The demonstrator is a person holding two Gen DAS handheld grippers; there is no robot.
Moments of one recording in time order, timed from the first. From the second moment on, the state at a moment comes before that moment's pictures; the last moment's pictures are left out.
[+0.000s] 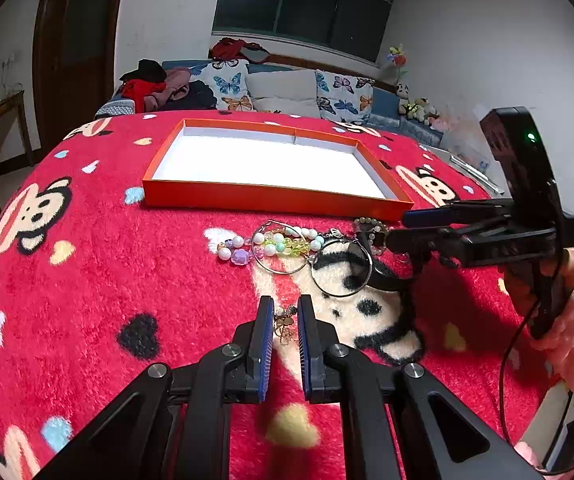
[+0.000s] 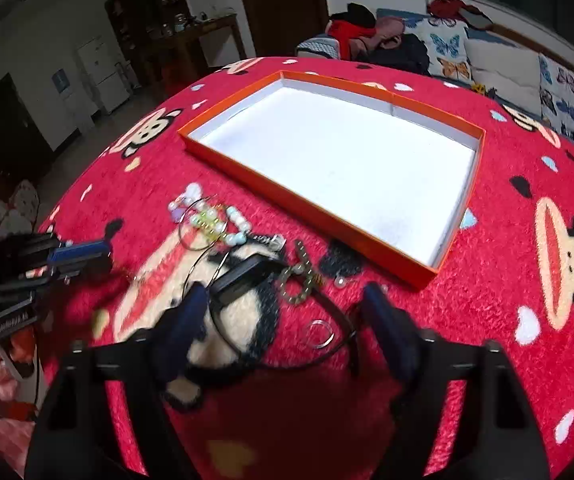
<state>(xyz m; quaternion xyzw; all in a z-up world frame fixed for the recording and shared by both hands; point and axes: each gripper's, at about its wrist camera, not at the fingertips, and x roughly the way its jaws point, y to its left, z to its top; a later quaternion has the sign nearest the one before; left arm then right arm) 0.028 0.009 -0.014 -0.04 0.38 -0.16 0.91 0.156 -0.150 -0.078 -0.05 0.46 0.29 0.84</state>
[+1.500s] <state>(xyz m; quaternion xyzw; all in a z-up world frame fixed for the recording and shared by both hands) 0.115 0.032 0.117 0.00 0.27 -0.17 0.95 0.198 -0.183 0.001 0.07 0.37 0.25 0.89</state>
